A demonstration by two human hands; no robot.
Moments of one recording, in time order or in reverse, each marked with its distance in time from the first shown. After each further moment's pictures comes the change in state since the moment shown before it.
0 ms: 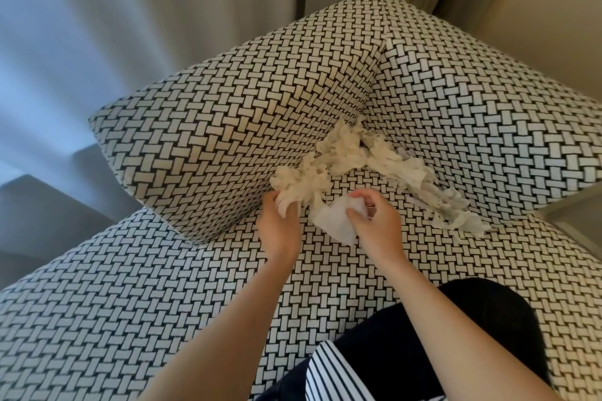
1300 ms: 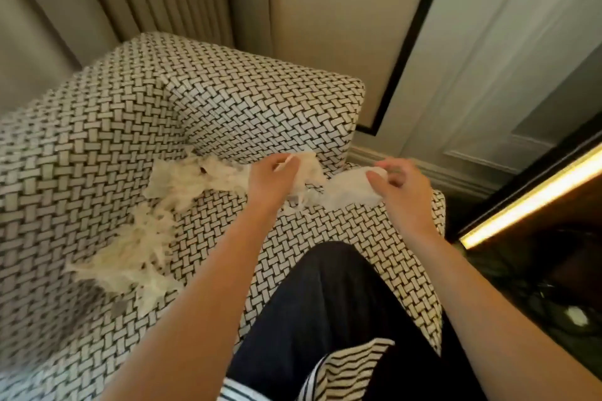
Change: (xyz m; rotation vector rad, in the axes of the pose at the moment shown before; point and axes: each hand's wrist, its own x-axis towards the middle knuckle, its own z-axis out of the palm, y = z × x) left_hand -0.139 0.165 0.140 0.061 -0.788 0.281; right_hand -0.049 0.054 -0.261 0.071 0.615 0.116
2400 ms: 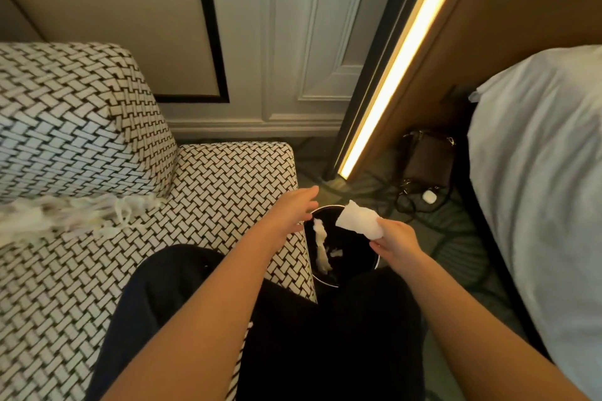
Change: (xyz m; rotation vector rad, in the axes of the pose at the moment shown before) left_hand -0.076 -0.016 0.252 0.180 -0.876 -0.315; right_hand -0.068 0.190 -0.199 0.406 0.464 1.077
